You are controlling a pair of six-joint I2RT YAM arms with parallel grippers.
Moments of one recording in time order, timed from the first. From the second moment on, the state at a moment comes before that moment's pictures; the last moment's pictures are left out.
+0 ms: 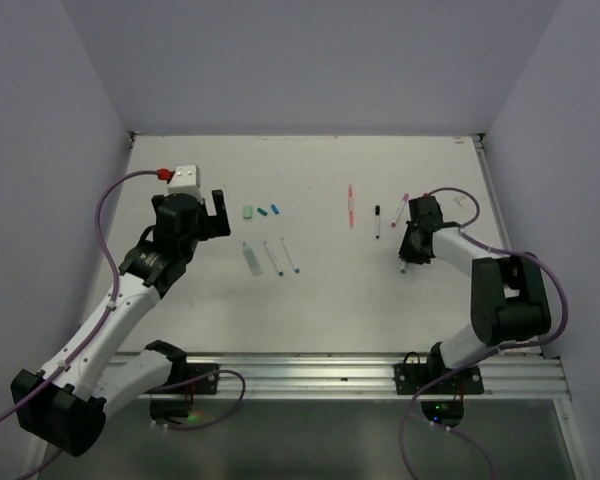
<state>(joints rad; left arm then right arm) -0.39 0.97 0.88 -0.39 -0.40 -0.28 0.12 1.58 0.84 -0.37 0.16 0.46</state>
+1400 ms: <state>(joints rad) -0.67 1.10 0.75 -0.18 -0.12 -0.79 1.07 1.36 0.79 0.10 0.22 0.48</state>
